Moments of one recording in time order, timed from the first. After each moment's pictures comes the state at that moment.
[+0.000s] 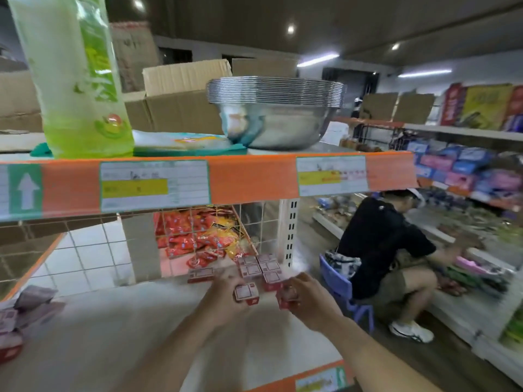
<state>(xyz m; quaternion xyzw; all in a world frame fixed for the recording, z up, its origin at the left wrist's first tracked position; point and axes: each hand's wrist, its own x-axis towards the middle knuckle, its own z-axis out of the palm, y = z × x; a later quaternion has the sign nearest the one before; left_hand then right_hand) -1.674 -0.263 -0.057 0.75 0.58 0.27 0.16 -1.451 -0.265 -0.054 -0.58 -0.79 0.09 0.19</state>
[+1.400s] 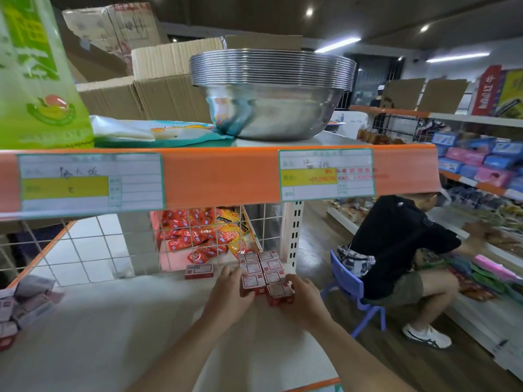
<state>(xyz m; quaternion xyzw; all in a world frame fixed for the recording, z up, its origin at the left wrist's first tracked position) -1.646 -0.239 -0.081 0.69 0.64 0.33 0.11 -1.463 -0.239 -0.066 -0.62 -0.70 0.26 0.24</state>
